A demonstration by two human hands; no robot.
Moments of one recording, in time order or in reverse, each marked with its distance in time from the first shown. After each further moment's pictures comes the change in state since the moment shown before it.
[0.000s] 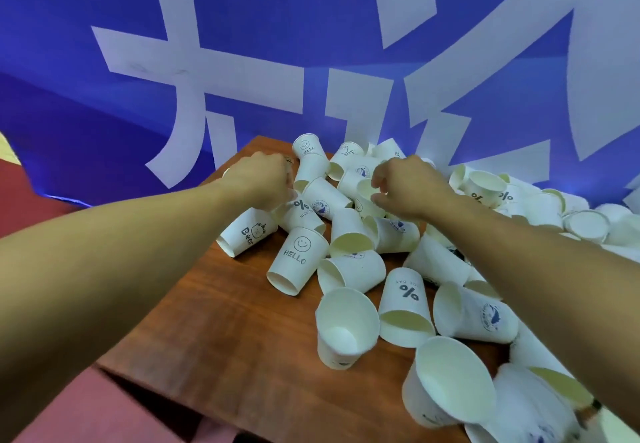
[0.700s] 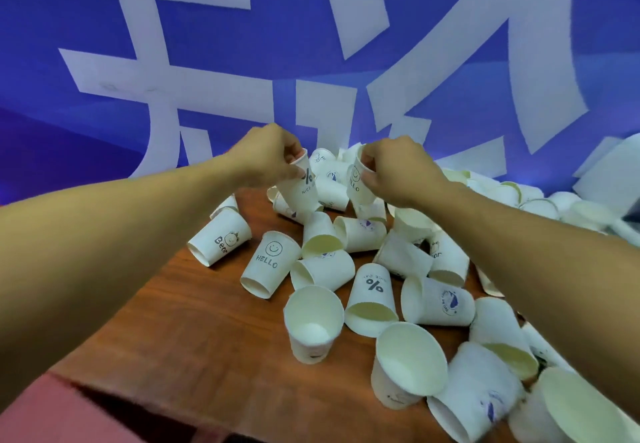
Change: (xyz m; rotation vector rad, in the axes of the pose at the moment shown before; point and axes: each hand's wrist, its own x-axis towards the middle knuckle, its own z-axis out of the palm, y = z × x) left_hand -0.003 0.051 -0.039 -0.319 0.155 0.171; right_hand -0.020 0.022 -0.034 -0.006 0.179 -0.013
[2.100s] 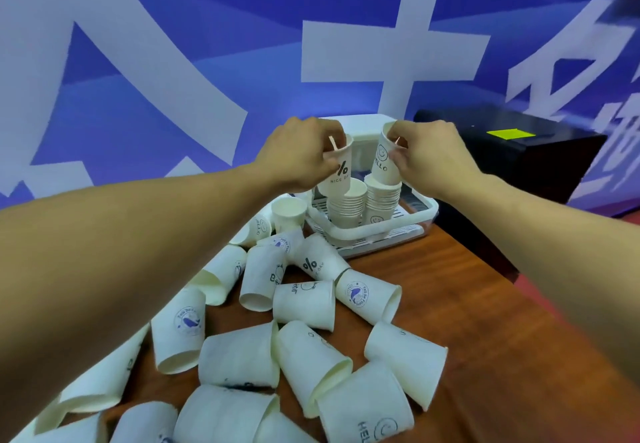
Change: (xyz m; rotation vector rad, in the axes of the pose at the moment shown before) left_hand 0.122 0.487 0.233 -0.128 -0.013 0.763; right_hand -0.254 0.434 -0.112 -0.302 0.276 0.579
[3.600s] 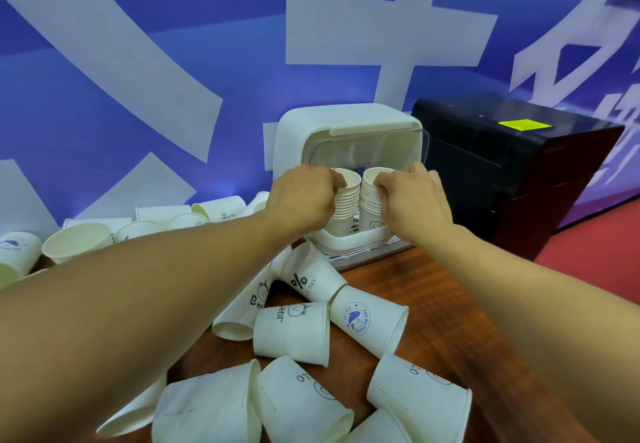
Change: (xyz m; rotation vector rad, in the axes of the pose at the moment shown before) left_hand 0.015 -0.028 0.104 0.166 -0.065 -0.073; right_hand -0.017 0.007 0.101 -0.127 -0.103 0.151
